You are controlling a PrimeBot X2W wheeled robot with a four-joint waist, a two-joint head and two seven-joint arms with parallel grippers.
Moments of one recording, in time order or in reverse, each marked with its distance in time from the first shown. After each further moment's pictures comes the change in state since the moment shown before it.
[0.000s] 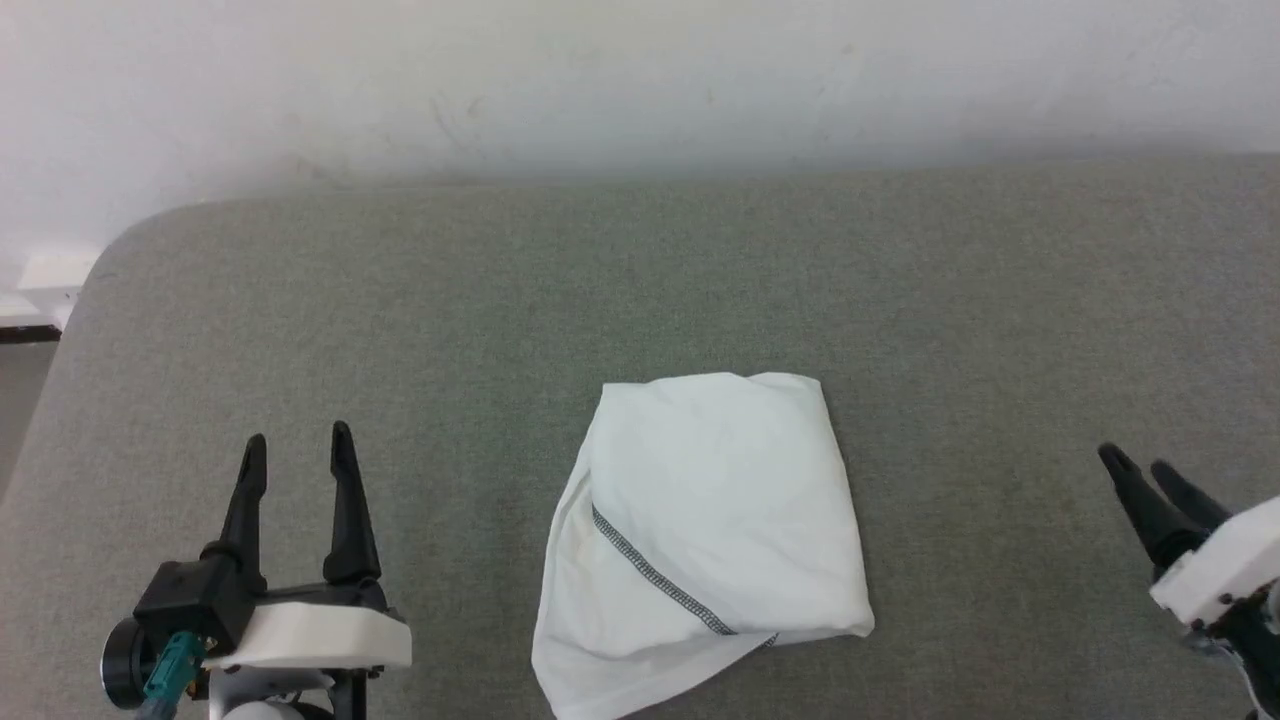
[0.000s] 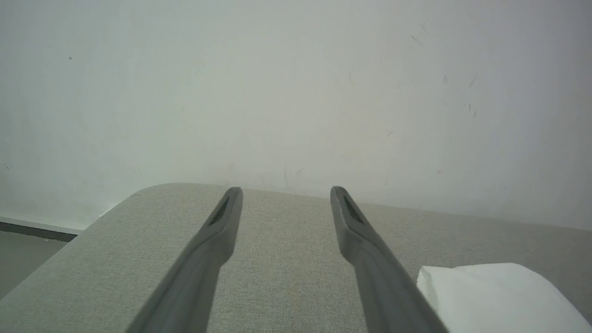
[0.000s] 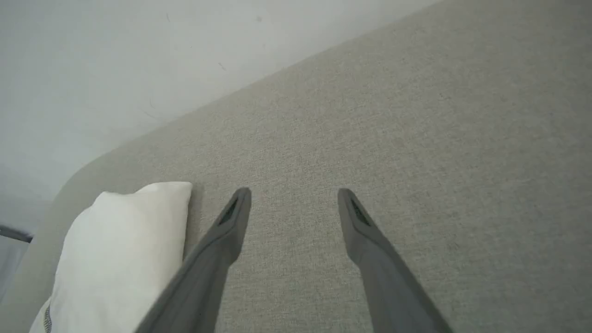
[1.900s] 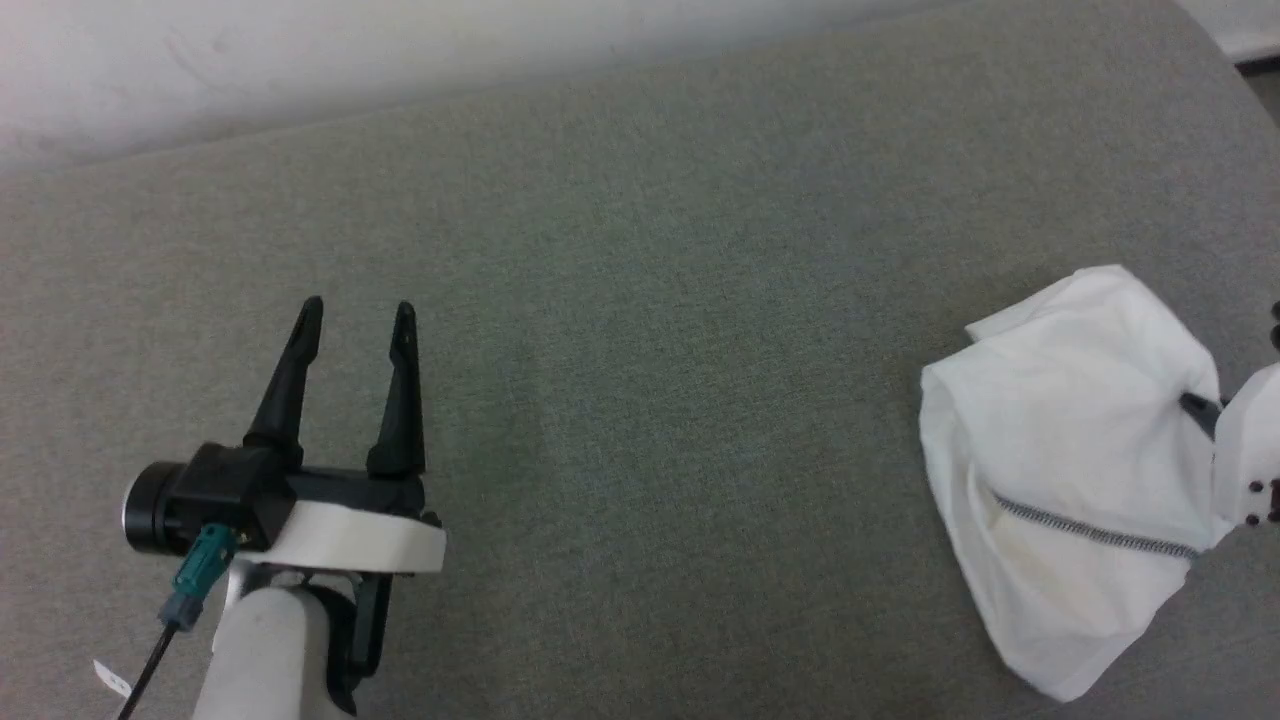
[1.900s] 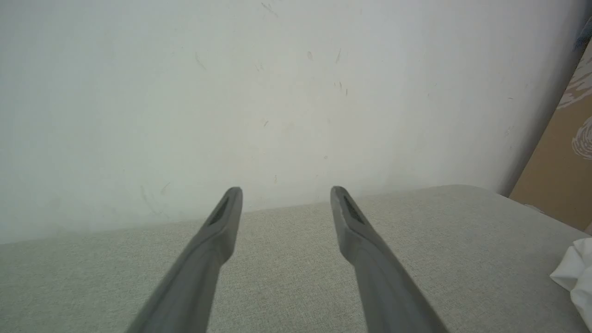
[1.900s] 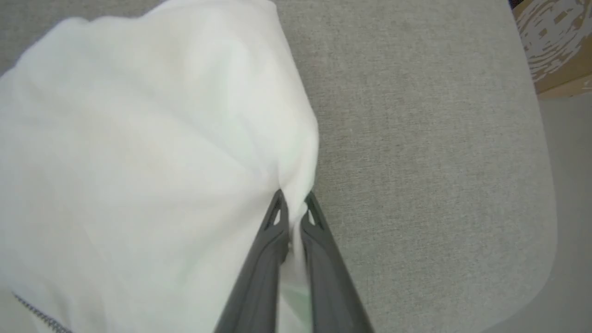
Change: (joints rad) left arm -0.167 0.033 -0.073 0.006 0.061 -0.093 0.000; right arm -0.330 -0.286 0.319 0.284 -0.139 0.000 0.242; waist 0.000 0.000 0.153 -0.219
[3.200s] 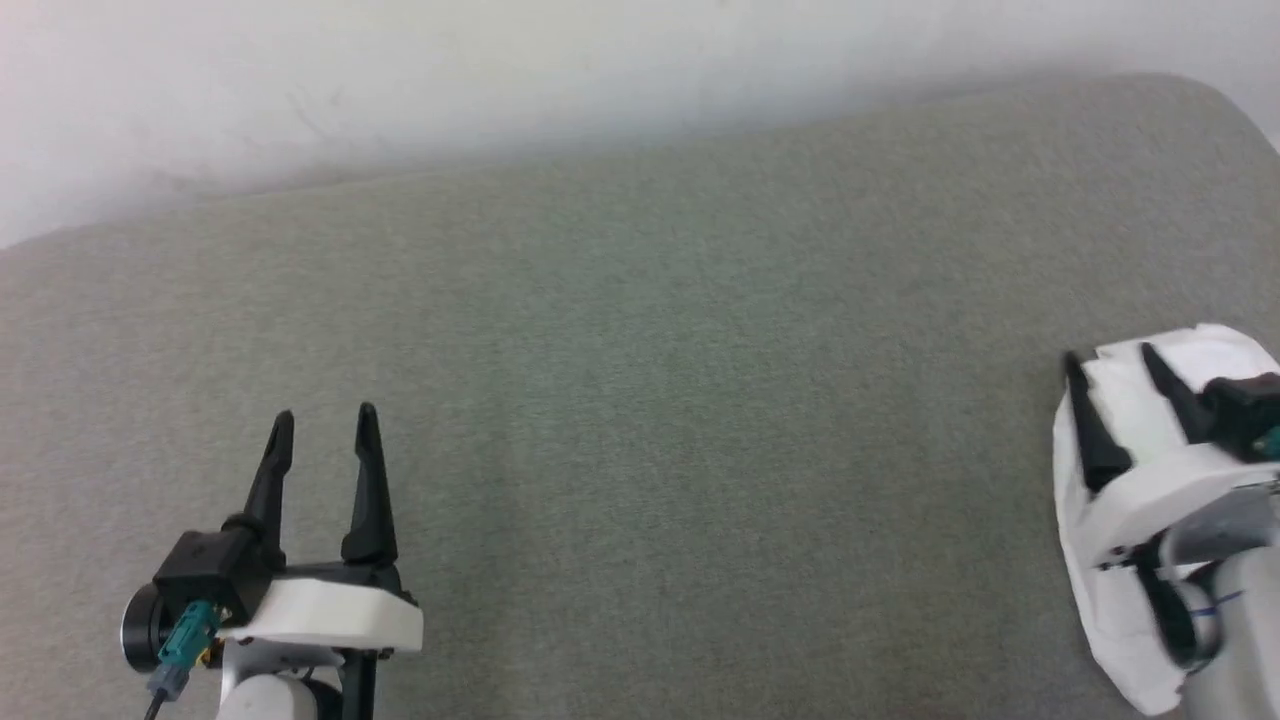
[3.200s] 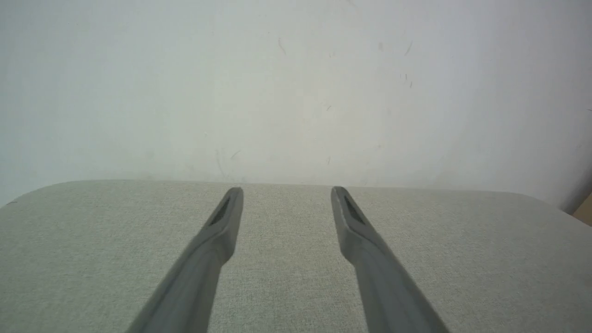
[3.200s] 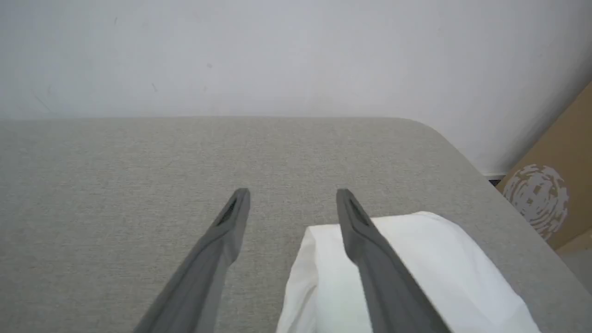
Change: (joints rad) left arm 0.103 -0.030 0.064 0.053 -0.055 0.030 0.000; right arm 0.168 0.319 -0.255 -0.124 -0.357 0.000 -0.581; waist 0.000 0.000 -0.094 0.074
